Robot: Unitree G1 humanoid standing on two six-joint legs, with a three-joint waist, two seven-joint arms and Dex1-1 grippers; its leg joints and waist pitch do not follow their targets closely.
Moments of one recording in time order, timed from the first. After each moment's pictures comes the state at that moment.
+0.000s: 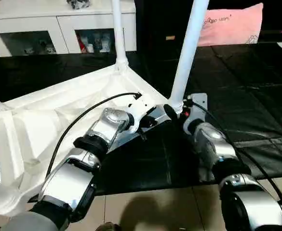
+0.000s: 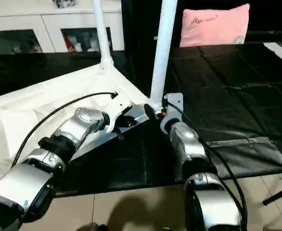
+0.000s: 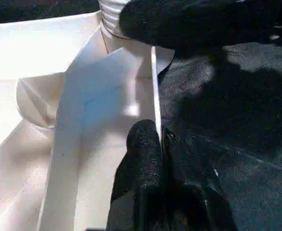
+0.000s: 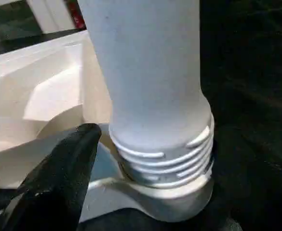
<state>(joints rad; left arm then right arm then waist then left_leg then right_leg) -0.91 0.11 -0.23 1.02 0.11 0.17 -0.76 -0.67 -0.10 -0.12 0.93 0.20 0.00 0.40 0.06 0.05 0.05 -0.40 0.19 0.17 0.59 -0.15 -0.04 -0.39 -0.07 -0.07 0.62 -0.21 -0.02</state>
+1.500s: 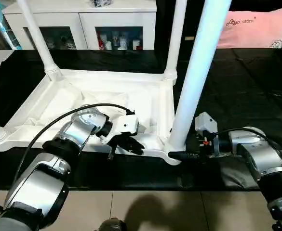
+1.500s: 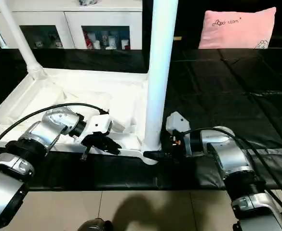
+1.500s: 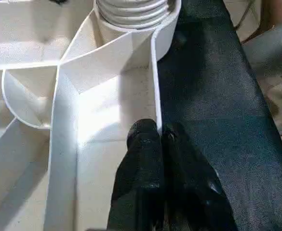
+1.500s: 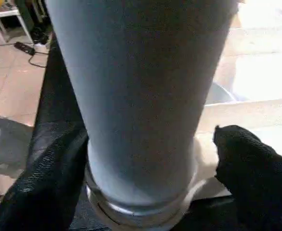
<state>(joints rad) -0.82 0.35 -0.38 0.86 0.11 -0.15 -1.46 -0.48 -0.48 0.20 0.49 0.19 0.06 1.30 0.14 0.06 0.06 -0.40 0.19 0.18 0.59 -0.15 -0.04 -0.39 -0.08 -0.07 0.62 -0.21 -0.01</state>
